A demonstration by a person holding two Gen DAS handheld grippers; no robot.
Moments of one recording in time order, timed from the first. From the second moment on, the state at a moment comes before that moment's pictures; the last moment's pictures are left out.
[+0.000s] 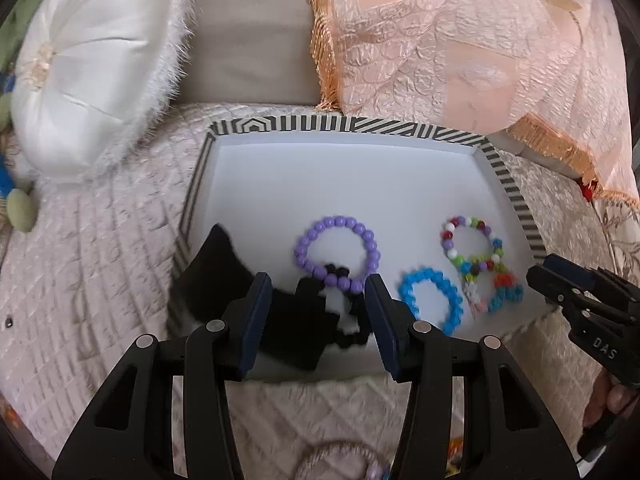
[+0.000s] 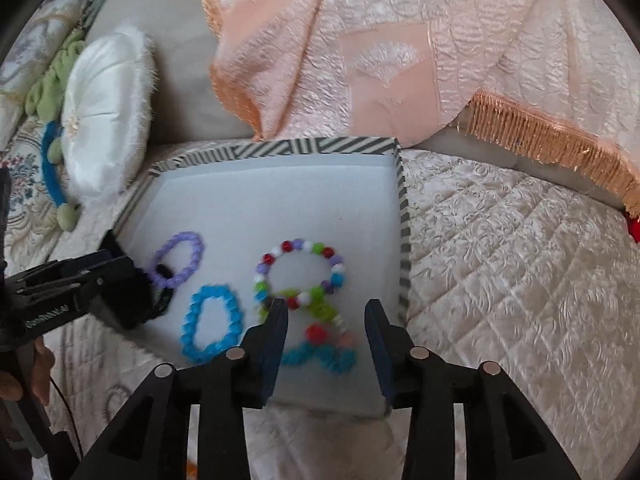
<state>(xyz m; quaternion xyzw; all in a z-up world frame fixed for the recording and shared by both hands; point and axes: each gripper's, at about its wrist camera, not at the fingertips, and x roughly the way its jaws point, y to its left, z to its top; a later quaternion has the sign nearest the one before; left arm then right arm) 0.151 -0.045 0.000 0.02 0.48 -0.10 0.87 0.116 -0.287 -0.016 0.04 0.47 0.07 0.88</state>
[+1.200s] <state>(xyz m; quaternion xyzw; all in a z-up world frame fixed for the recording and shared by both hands) 0.001 -0.007 0.050 0.00 0.44 -0.10 0.89 -0.047 -0.243 0.047 0.03 0.42 0.09 0.90</state>
